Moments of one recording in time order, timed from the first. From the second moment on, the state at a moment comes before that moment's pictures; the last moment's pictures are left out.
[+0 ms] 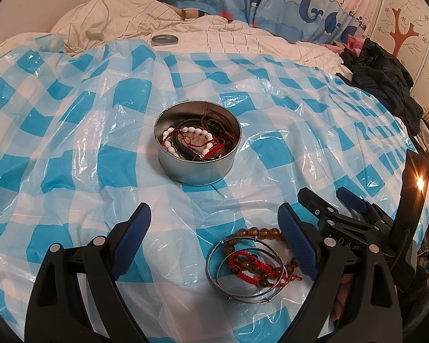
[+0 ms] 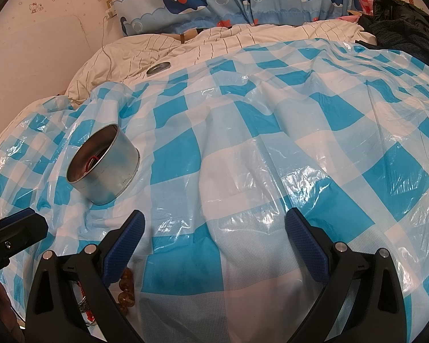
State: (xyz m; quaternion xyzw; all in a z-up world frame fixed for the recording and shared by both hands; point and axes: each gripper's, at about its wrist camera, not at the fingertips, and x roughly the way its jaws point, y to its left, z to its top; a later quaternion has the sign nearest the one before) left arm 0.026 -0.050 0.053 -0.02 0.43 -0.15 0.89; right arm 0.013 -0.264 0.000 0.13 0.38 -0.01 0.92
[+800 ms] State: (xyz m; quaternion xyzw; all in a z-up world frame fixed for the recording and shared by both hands) left arm 0.008 0.033 0.067 -0.11 0.39 -0.19 0.89; right arm 0.003 -0.246 0.032 0.08 0.36 0.03 0.93
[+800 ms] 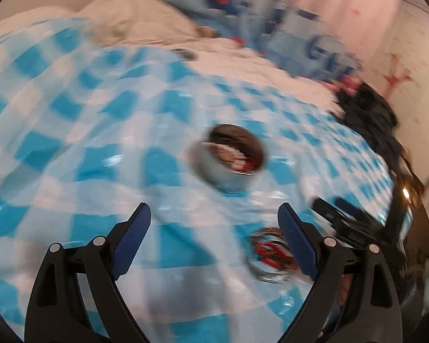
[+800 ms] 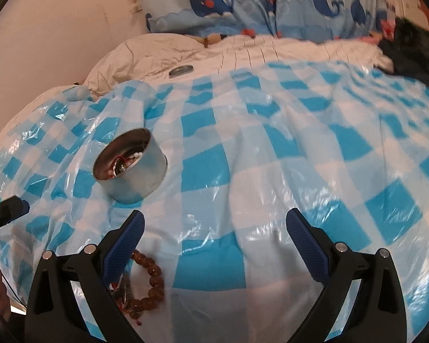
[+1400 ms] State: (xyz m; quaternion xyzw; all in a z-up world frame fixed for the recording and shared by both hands) left arm -0.021 -0.086 0.019 0.07 0.42 -0.30 0.85; right arm 0.006 -0.283 0.049 0.18 0.38 0.05 0.91
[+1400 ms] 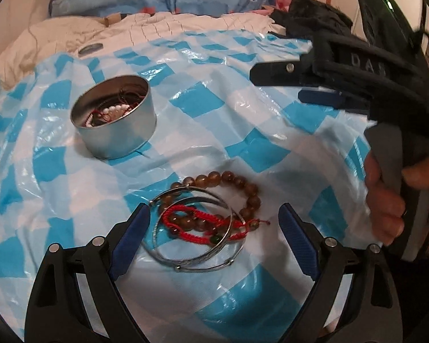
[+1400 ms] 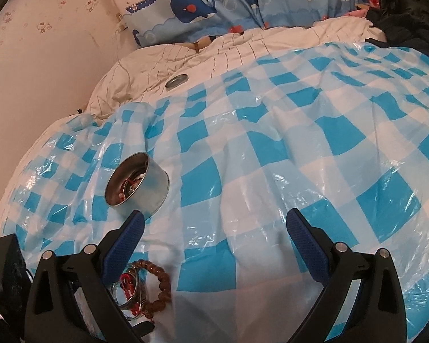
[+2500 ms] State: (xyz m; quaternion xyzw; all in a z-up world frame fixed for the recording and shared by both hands) left arm 0.006 0.036 0.063 -0.12 0.39 -0.21 0.89; right arm -0.017 -0.178 0.035 -0.02 0.42 0.23 0.88
